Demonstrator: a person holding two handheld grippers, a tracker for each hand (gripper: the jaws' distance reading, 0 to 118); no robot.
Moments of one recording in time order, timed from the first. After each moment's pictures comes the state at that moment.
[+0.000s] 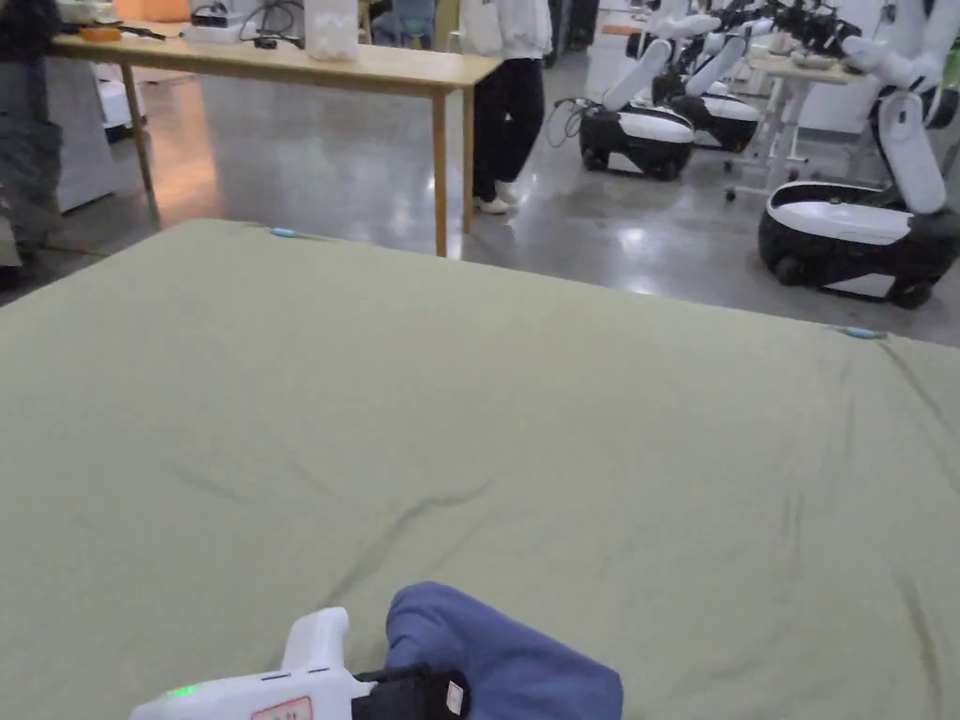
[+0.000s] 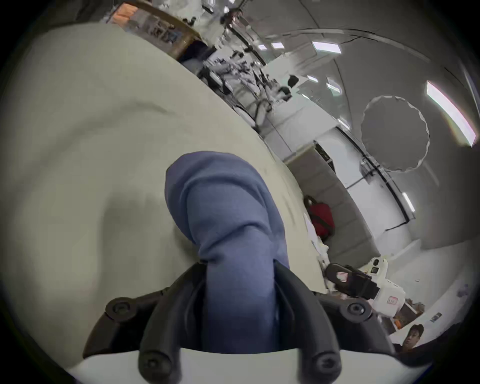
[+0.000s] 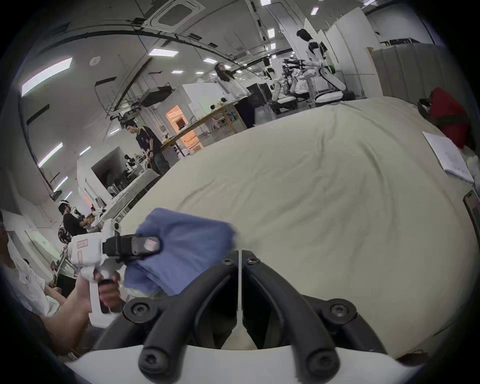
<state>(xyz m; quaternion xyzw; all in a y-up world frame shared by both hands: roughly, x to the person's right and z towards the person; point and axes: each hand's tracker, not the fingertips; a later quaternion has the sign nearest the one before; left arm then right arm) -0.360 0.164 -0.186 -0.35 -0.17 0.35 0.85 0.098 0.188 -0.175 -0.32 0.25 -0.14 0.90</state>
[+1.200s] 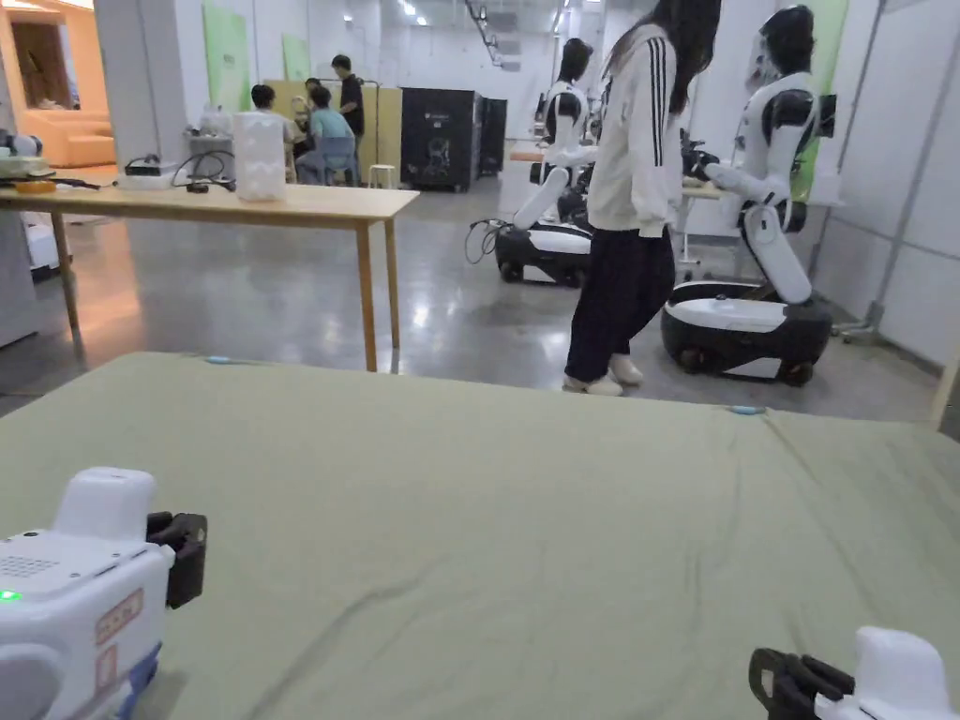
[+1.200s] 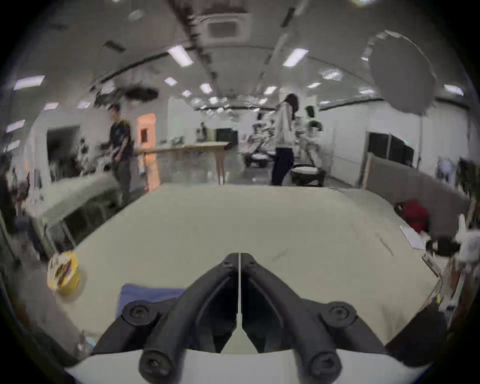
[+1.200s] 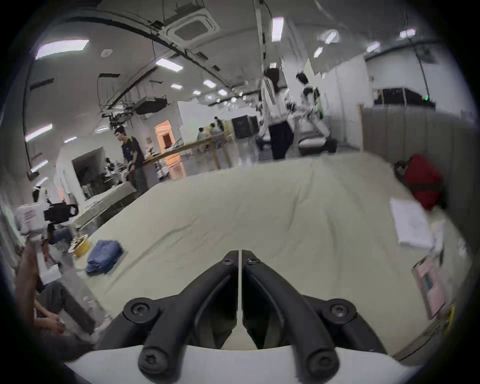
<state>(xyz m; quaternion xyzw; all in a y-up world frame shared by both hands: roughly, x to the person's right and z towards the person) -0.328 0.337 -0.148 -0.17 0.03 0.00 0.98 0.124 0.283 -0.189 -0.20 0.14 -0.05 0.97</state>
